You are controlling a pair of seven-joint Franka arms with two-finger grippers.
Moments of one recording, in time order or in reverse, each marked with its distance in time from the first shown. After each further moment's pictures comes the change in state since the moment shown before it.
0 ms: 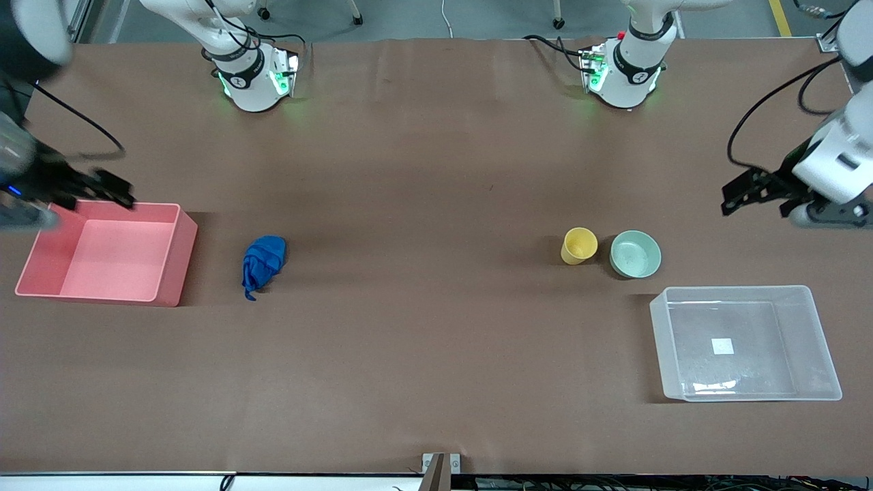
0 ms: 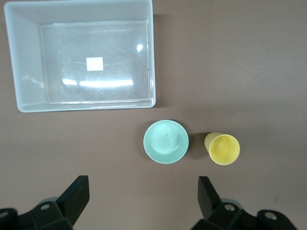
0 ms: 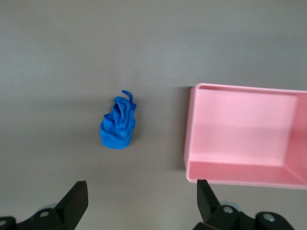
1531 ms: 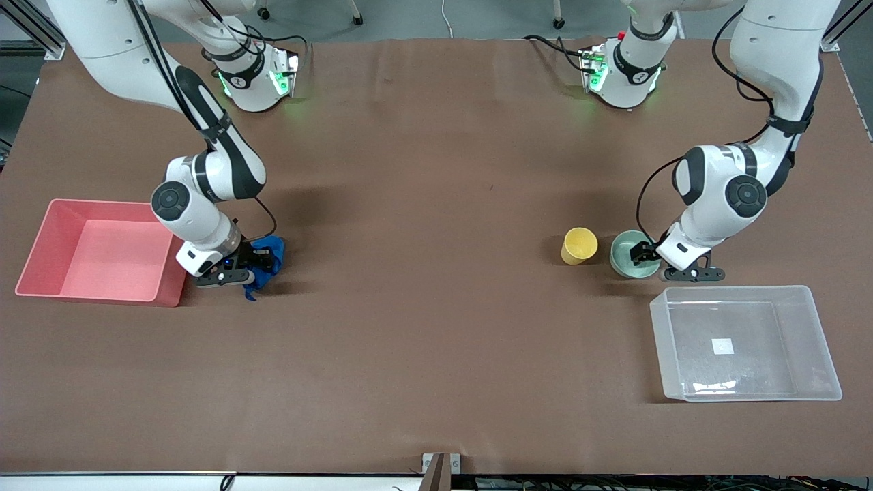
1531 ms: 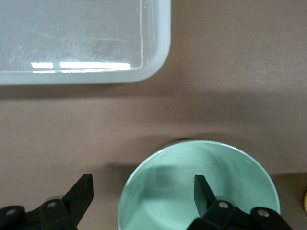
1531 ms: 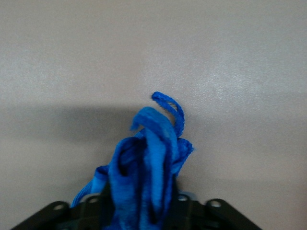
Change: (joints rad) left arm 0.007 0.359 -0.001 -0.477 -0.001 0.826 0.000; right arm 0.096 0.337 0.014 -0.534 -0.001 1.007 0.075
